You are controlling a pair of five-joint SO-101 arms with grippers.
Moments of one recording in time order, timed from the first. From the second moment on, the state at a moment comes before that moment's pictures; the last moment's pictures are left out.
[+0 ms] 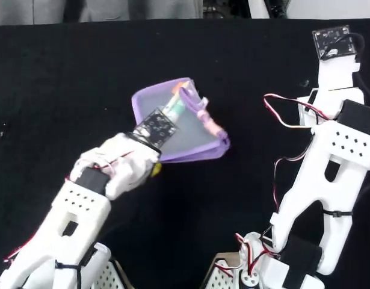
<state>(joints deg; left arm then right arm) 14.7 -47.4 59.4 44.9 -29.1 25.5 -17.3 5.6 73.5 27.4</state>
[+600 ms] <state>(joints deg) 8.1 -47.4 55.4 58.6 -51.2 25.8 -17.3 5.6 73.5 27.4</state>
